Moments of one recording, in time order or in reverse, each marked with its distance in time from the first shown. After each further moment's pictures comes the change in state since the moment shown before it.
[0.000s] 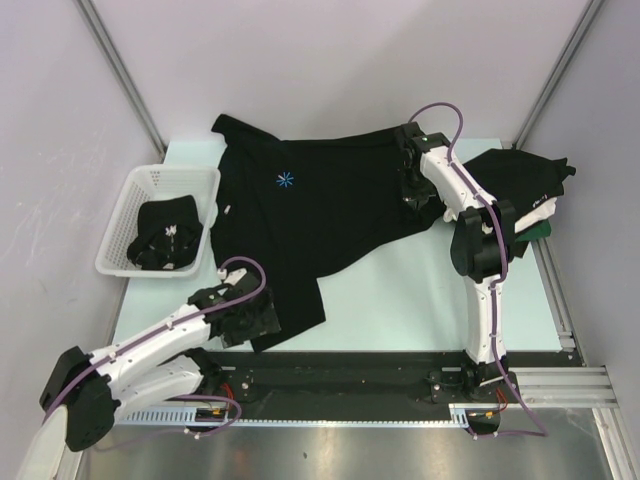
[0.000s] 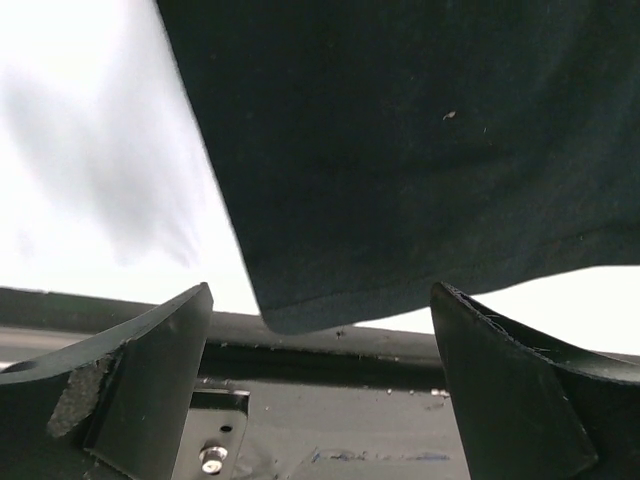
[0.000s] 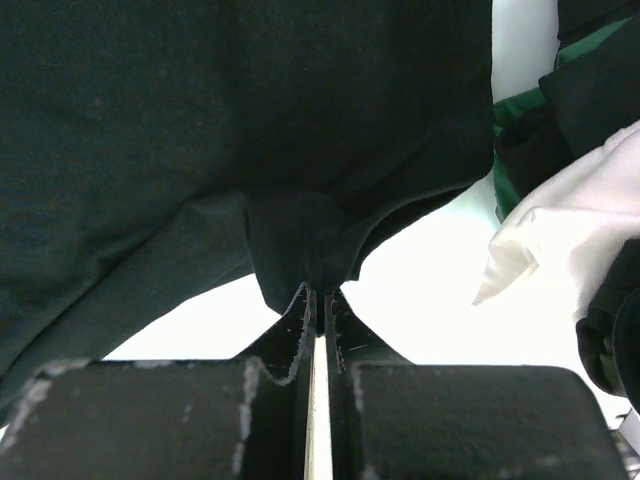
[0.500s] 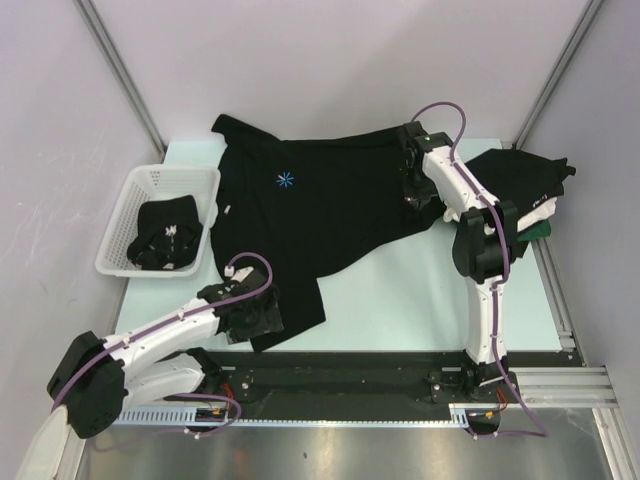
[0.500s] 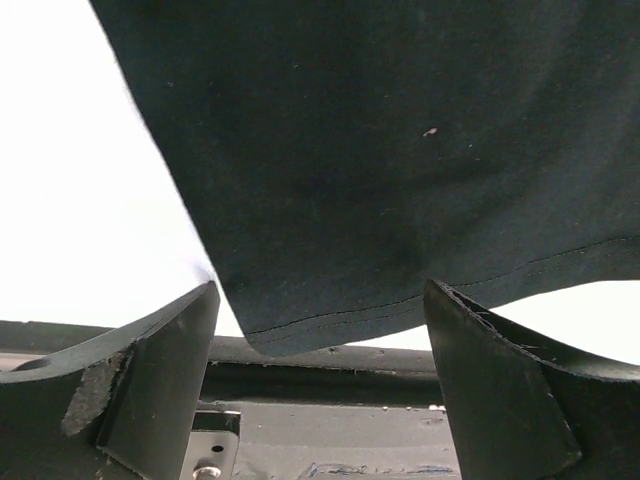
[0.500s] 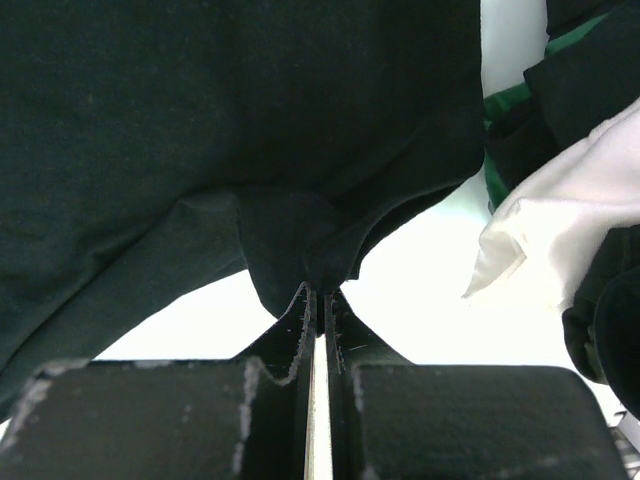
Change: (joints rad) left arm -0.001 0.106 0.004 0.083 0.009 0.042; right arm -0.012 -0.016 -0.011 0.000 -0.001 0.000
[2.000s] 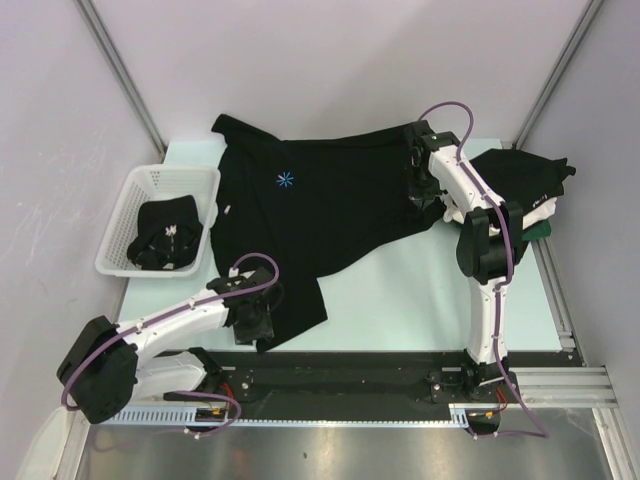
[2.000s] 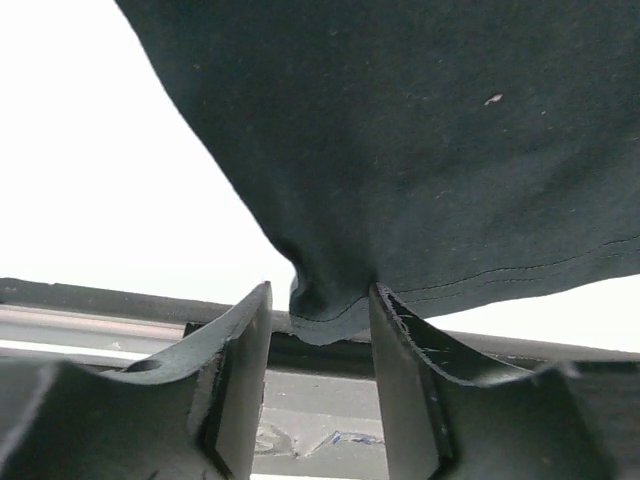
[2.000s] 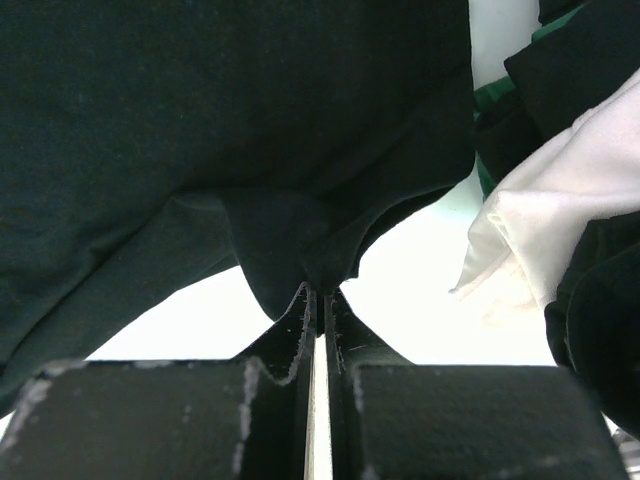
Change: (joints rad) left arm 0.000 0.100 0.056 -0.088 0.037 0.026; right arm -0.028 -0.022 -0.021 0.004 -0.034 0.006
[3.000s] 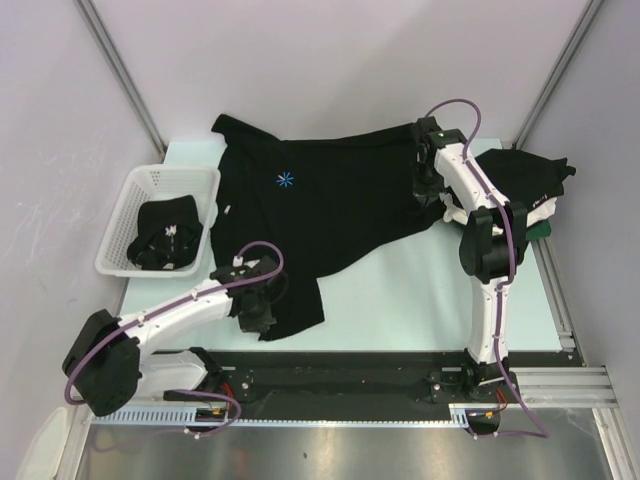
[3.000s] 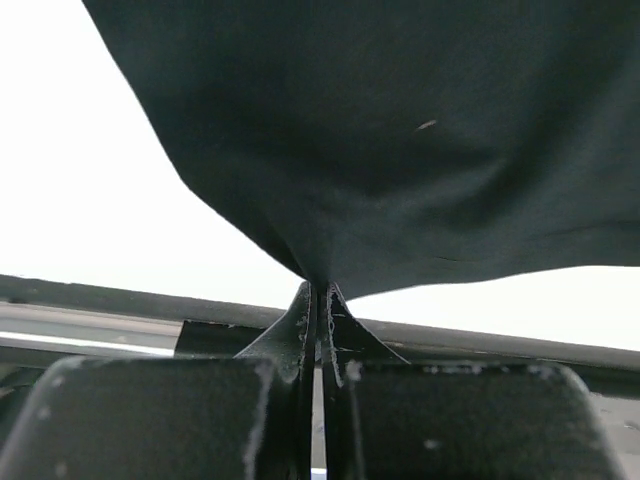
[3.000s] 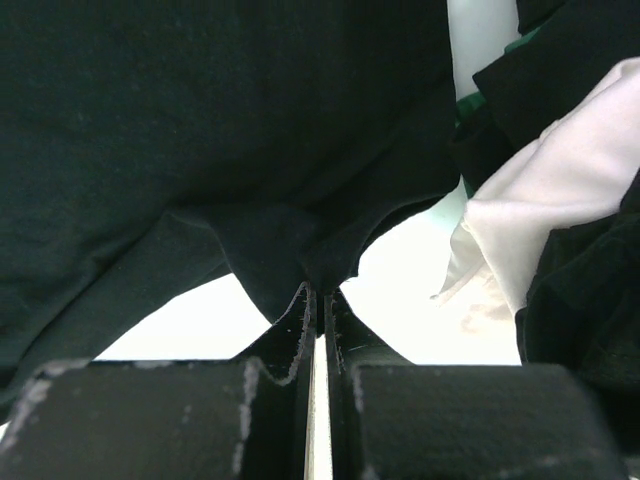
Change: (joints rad) left arm -0.001 0.051 0.096 -0.043 -0.027 0.026; right arm -0.032 0.000 0.018 -0.001 -0.025 0.000
